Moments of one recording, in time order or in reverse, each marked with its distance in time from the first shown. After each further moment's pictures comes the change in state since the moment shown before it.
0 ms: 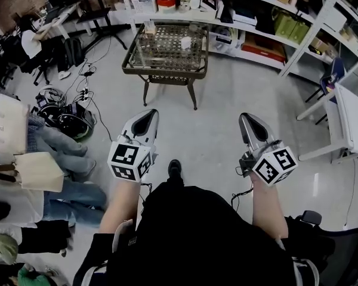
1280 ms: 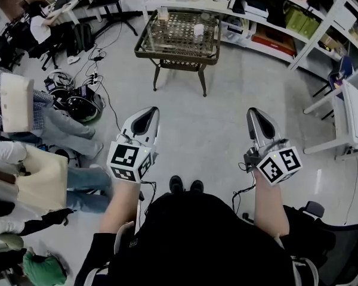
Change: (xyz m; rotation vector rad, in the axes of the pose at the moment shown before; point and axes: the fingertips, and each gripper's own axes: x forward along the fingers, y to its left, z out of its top) left arm -0.083 0.004 -0.007 0.010 0.023 0.043; right arm -0.022 0.055 -0.002 -0.012 -0.028 -0.009
